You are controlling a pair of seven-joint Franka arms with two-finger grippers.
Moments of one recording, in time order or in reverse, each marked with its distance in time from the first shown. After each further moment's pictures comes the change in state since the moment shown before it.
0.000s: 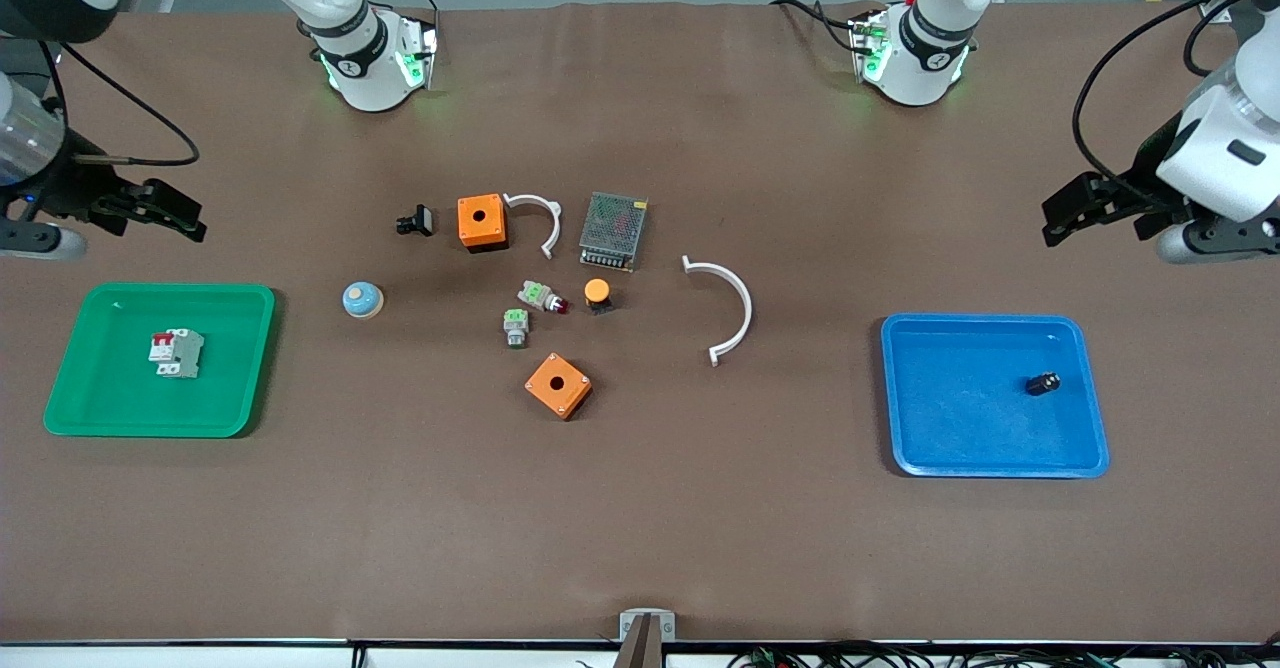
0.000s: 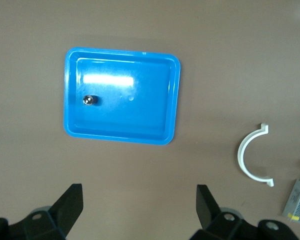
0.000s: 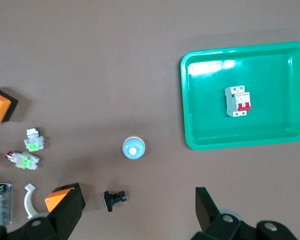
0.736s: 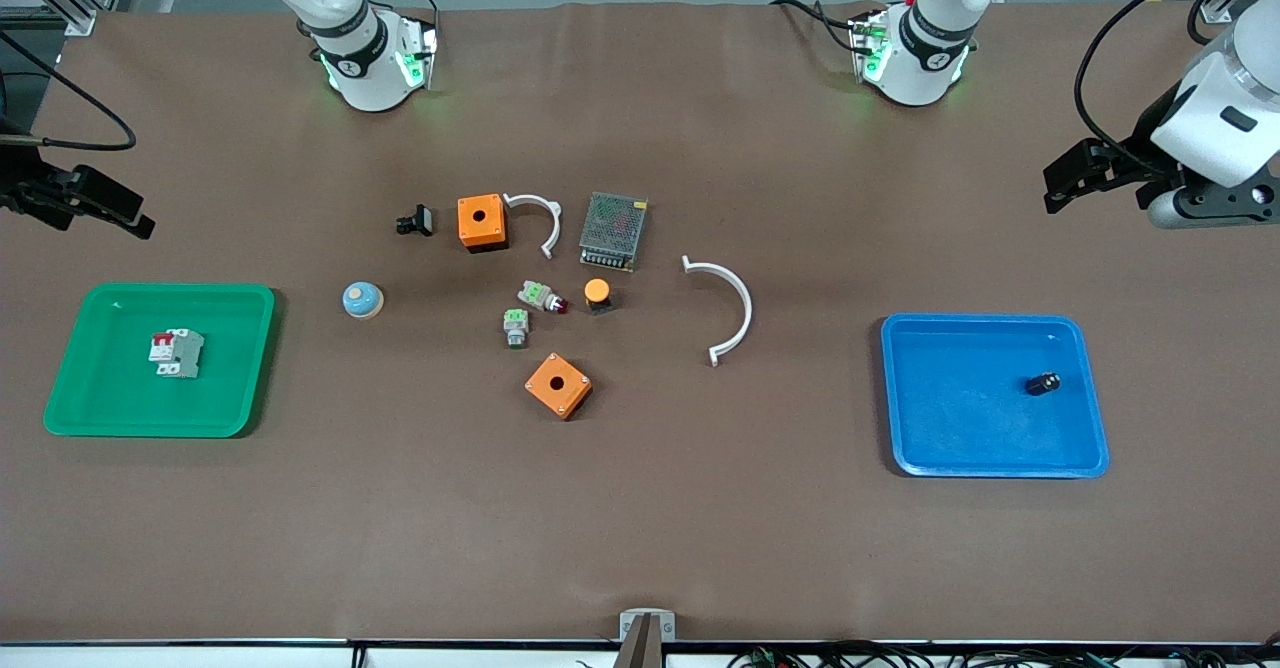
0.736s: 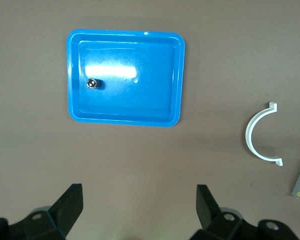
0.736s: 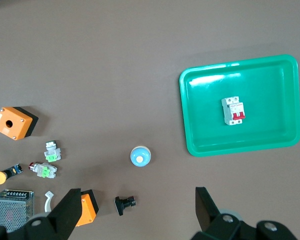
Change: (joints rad) left arm -0.007 -0.055 0.012 -0.060 -0.001 -0.035 0.025; right arm -0.028 0.061 0.003 0.198 0.035 -0.099 -0.001
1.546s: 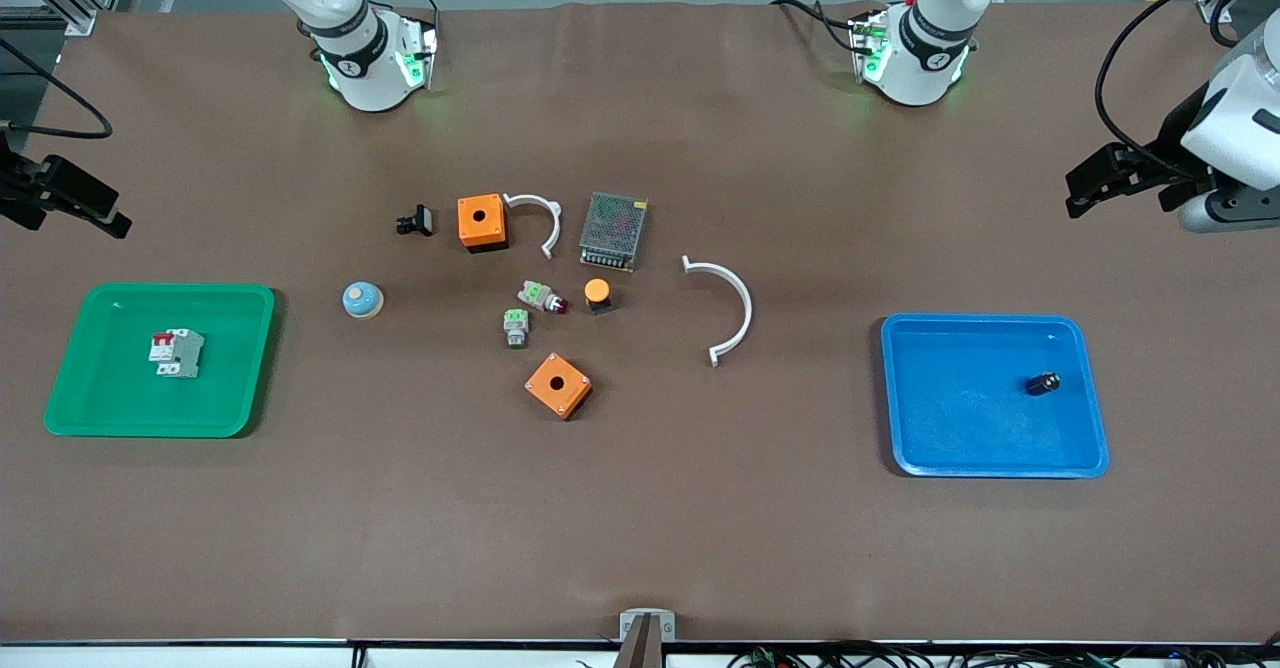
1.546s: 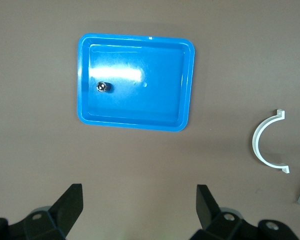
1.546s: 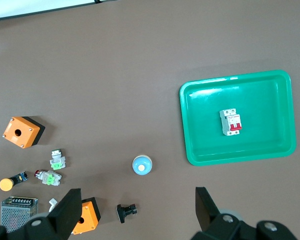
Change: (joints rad) left arm 0.005 0.003 0.022 0.013 0.014 0.007 0.005; right arm 0.000 0.006 0.000 0.059 0.000 -0.009 -0.004
